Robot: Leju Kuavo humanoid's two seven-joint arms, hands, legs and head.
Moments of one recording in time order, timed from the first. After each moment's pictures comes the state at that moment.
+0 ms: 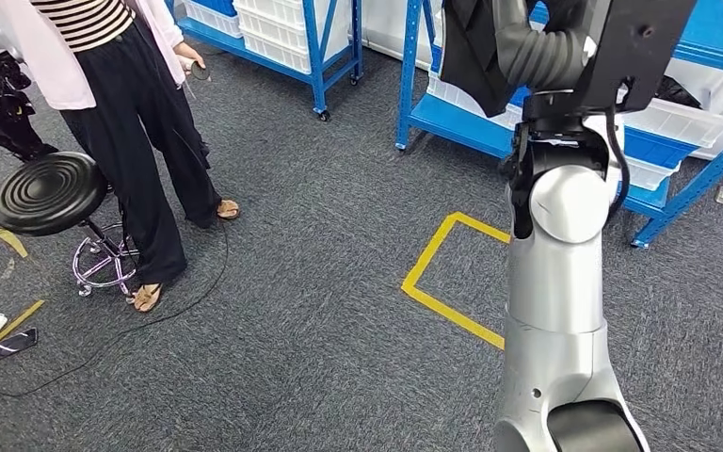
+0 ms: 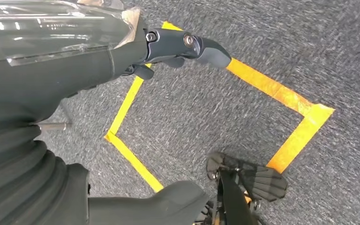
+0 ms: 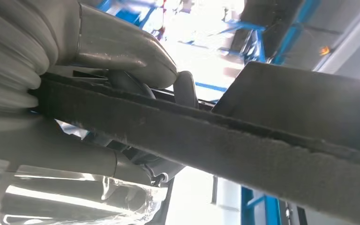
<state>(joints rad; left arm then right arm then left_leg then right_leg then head) -0.06 -0.16 0.38 -0.19 -0.19 0.31 -0.10 -0.86 0.25 0.42 -1.44 0.43 -0.14 -0.09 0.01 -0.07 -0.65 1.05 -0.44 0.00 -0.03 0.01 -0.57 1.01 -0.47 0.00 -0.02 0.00</state>
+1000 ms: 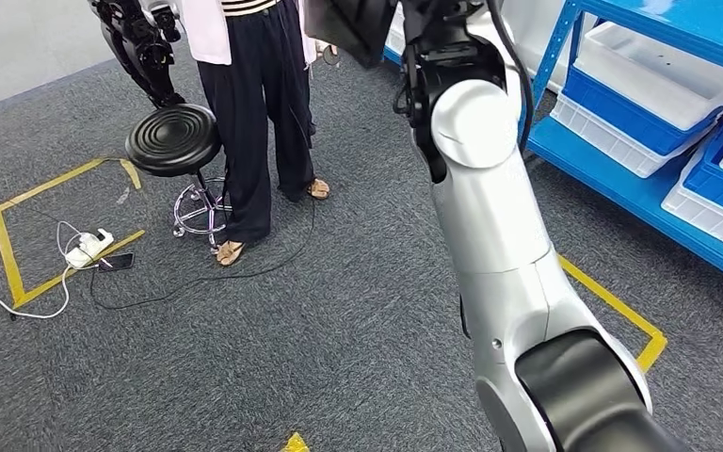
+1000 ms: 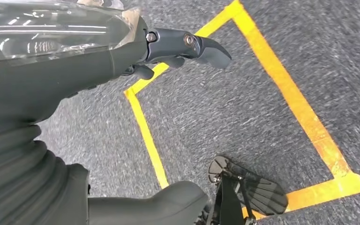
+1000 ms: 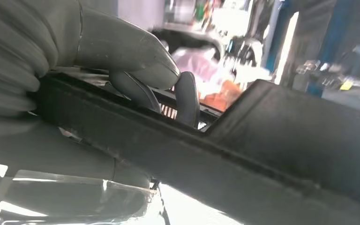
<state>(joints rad) -0.07 -0.16 0.46 -0.19 -0.12 0.37 -0.06 -1.15 0.34 0.64 -1.11 0.21 -0.29 0.03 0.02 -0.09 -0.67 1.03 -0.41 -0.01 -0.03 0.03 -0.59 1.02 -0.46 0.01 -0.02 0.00</state>
